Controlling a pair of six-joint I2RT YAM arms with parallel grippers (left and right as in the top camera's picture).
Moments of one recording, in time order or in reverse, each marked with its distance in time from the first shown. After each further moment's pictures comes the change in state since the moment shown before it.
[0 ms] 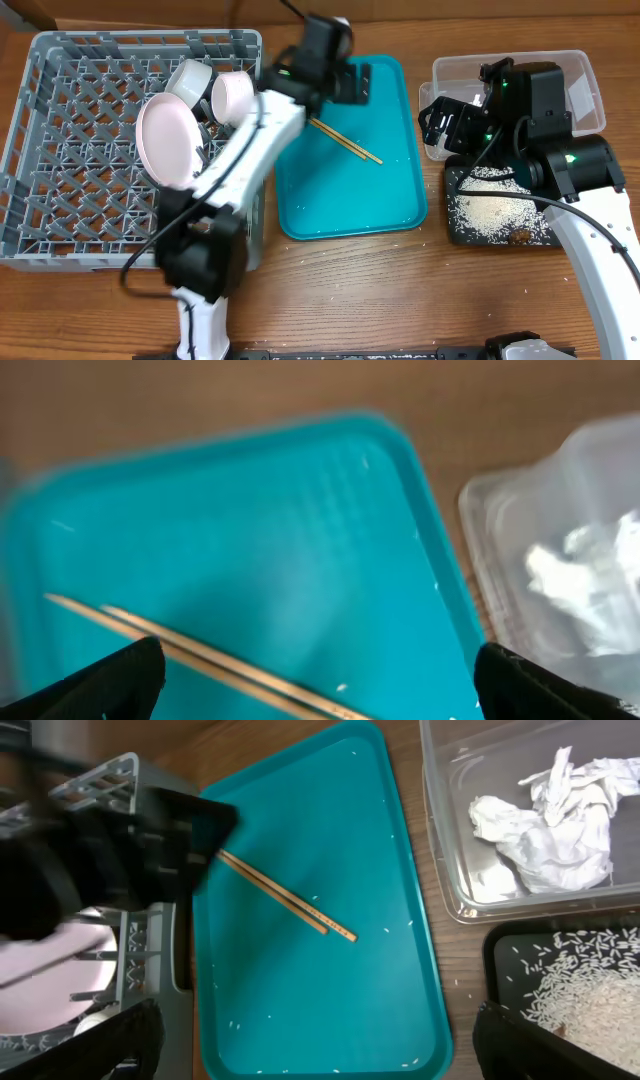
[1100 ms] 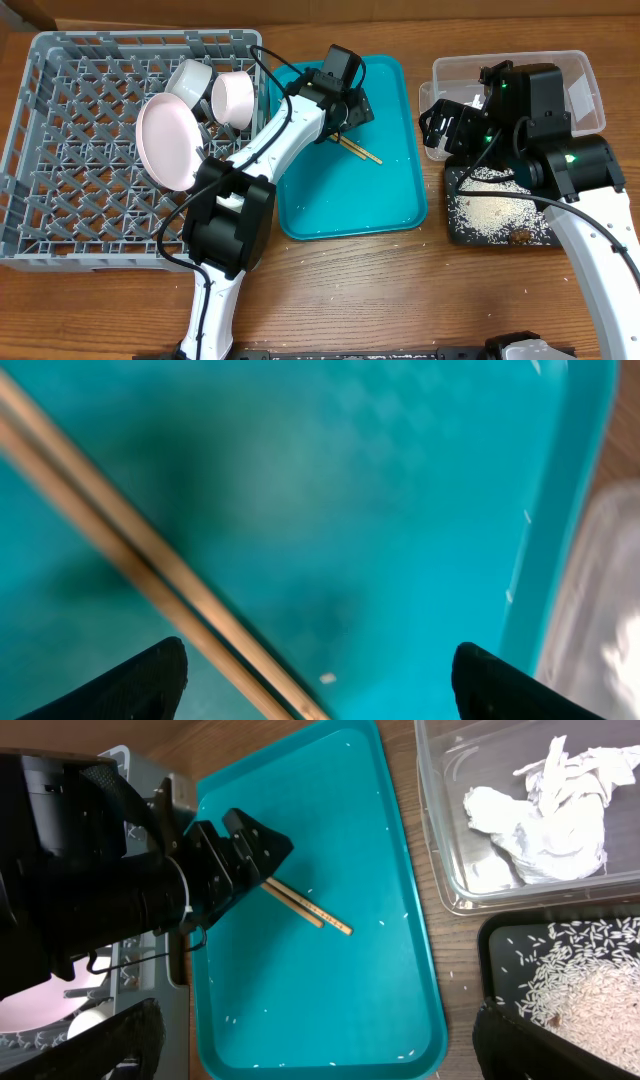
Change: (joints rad) left arm -0.018 0.179 -0.001 -0.053 0.009 -0.543; right arm 0.000 0.000 0.000 -0.018 0.004 0.000
